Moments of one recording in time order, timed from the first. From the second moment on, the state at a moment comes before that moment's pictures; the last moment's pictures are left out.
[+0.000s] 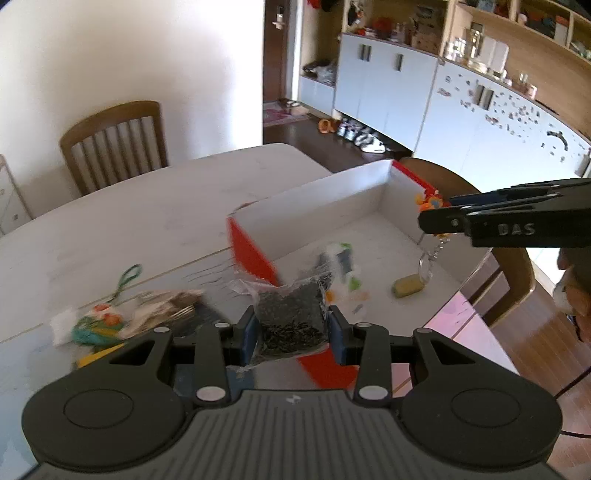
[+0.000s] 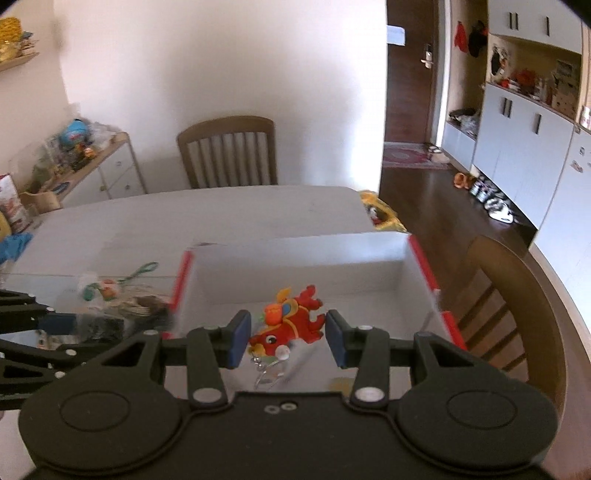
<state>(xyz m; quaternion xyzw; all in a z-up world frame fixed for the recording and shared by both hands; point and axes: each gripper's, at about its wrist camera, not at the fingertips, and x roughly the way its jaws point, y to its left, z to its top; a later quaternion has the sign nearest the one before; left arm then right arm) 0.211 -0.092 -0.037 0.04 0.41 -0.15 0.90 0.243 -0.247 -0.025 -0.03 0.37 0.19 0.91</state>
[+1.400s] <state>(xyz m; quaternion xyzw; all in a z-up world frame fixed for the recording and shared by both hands) 0.302 -0.208 -0.140 0.08 0.55 -0.16 0.82 0.329 -0.271 -0.129 -0.09 0.48 0.21 0.85</state>
